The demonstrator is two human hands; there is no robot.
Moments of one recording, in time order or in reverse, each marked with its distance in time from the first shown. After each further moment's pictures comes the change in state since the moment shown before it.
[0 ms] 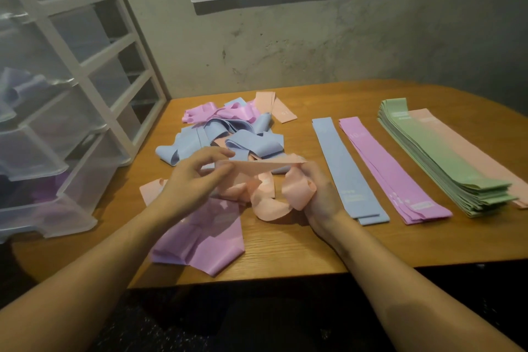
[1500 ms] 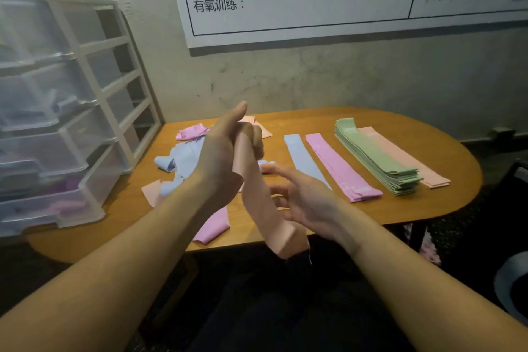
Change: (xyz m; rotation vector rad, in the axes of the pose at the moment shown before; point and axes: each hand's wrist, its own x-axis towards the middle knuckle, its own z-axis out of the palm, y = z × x) left_hand -0.064 0.178 0.039 -0.892 0.041 -0.146; right_hand -0.124 -0.063 -0.006 -0.123 -0.280 0.193
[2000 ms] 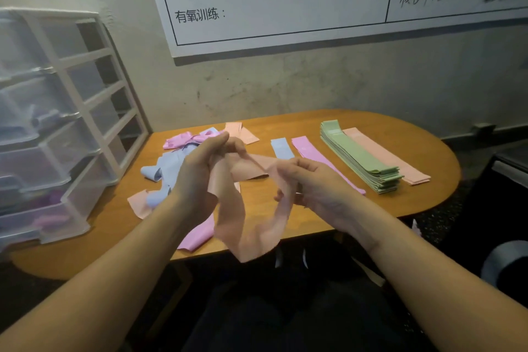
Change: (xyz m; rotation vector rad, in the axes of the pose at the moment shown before) left_hand -0.007 -0.015 -0.012 0.133 -0.074 0.022; right_hand -0.031 -0.017 -0.030 -0.106 0.142 -0.237
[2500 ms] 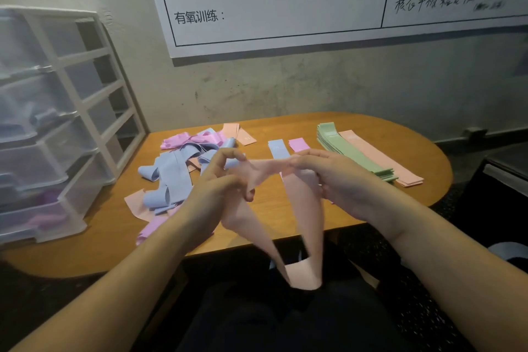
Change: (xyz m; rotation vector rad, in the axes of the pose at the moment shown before) left_hand -0.009 -0.030 -0.008 0.183 -0.074 -0.057; right_hand -0.016 -0.028 -0.017 -0.215 0.068 0.013
